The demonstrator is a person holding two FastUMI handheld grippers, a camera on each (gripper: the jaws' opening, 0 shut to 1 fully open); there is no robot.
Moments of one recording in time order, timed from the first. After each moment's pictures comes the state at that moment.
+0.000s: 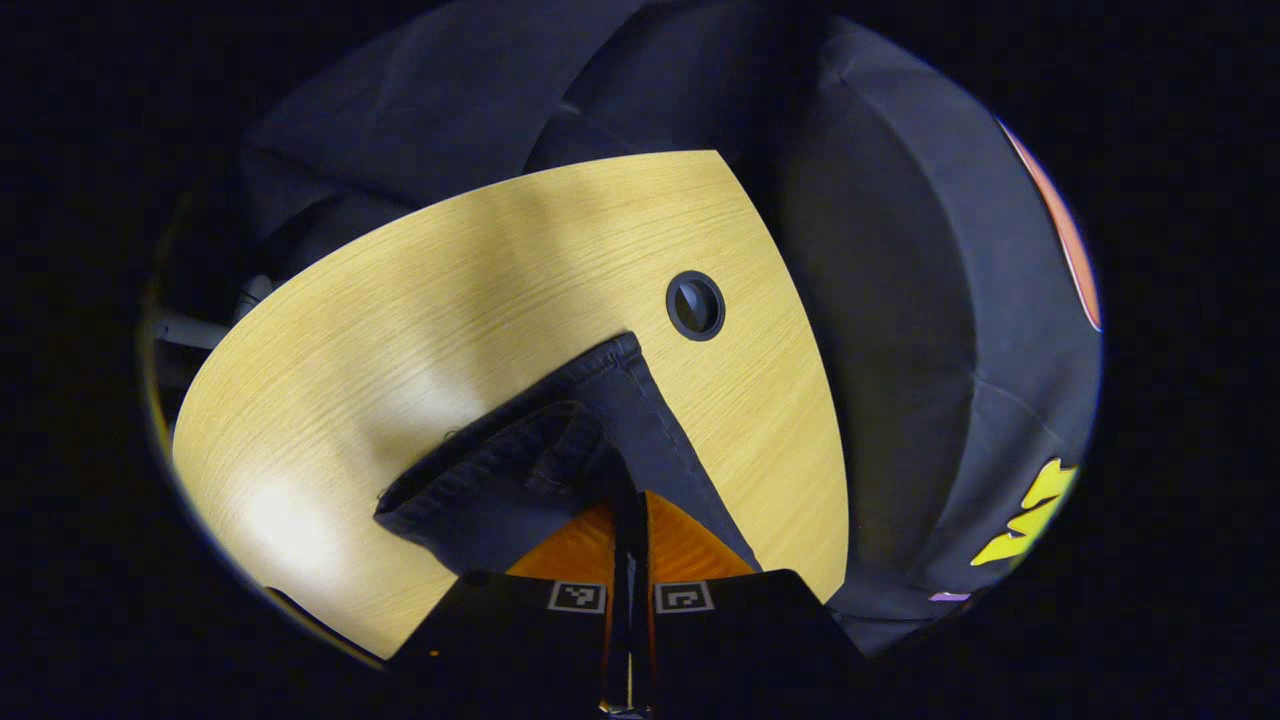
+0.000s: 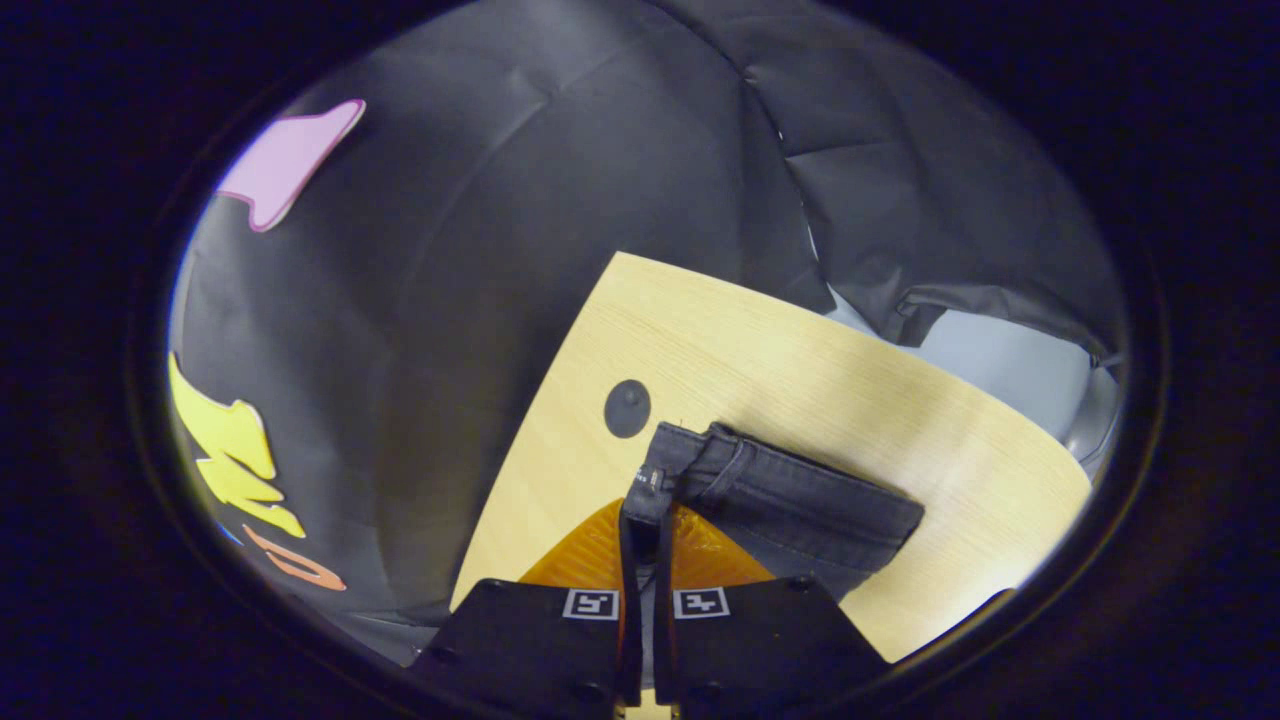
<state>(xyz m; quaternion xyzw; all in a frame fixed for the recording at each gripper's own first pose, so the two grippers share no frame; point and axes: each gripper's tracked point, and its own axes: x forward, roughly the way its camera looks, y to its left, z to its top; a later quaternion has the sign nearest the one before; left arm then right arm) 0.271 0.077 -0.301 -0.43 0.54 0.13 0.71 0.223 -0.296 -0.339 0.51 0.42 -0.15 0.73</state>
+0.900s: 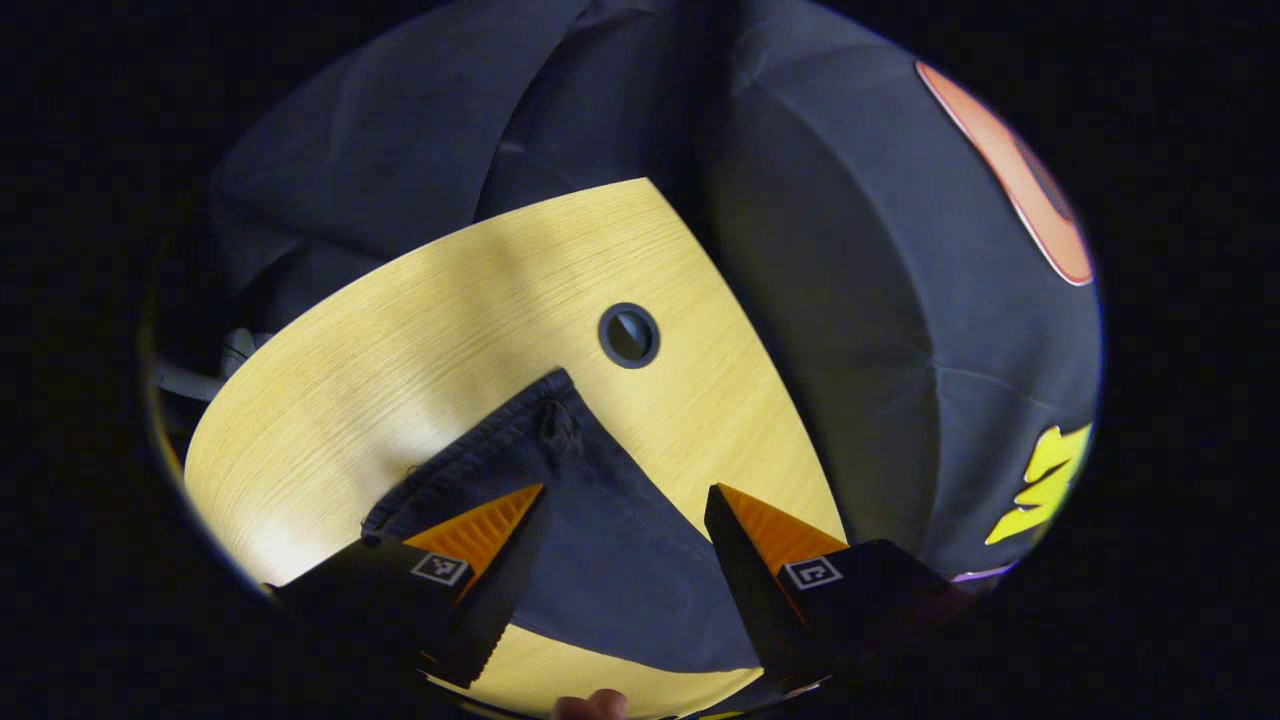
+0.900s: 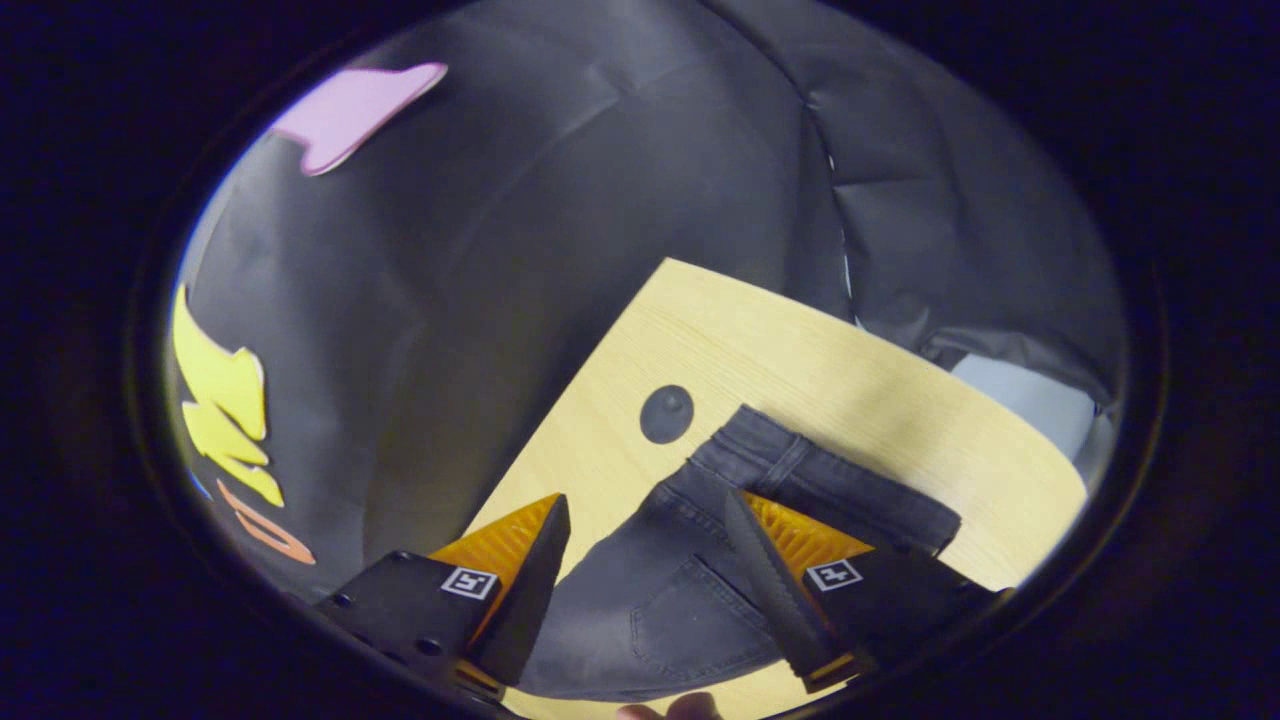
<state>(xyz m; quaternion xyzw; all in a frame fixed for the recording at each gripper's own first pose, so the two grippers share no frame) 0.289 0.067 -0.243 -0.39 0.49 0.09 0.78 0.236 -0.272 -0.307 0.44 0.38 -0.12 0.80</state>
